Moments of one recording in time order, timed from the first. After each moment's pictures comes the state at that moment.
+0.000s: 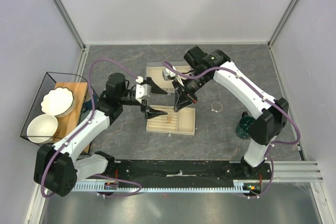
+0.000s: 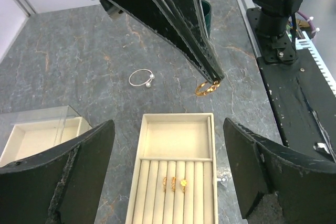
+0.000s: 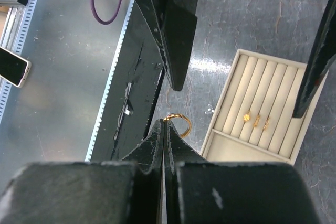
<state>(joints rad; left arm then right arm) -0.41 1.13 0.77 0.12 1.14 0.41 0.64 1.77 1.81 -1.35 -1.03 -0.85</state>
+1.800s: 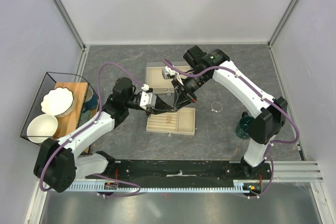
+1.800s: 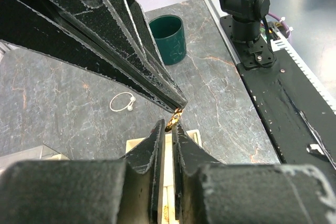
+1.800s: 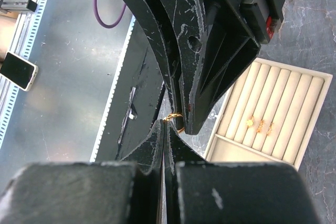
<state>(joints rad) -0.52 1.17 0.70 0.31 1.18 0.41 0.65 1.78 1.83 -1.36 -1.06 -0.84</state>
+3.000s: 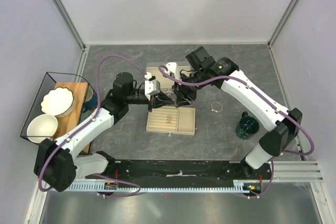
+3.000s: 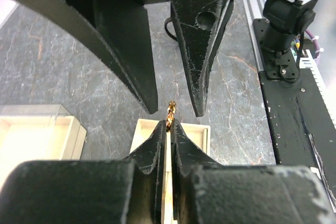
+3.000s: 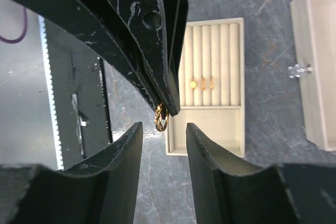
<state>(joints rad) -0.52 1.17 0.79 0.17 0.99 0.29 0.69 1.61 1.69 -1.06 -0.66 -0.47</state>
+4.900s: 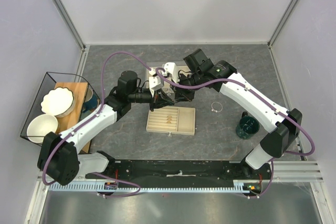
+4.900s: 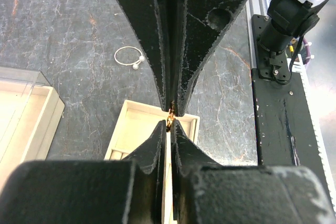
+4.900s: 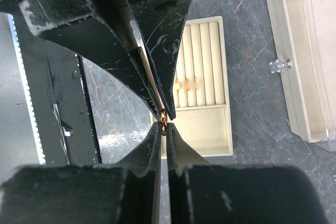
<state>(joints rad) -0.52 1.24 0.83 0.09 0.93 0.19 0.73 1.60 1.65 -0.96 -0.53 -0.41</state>
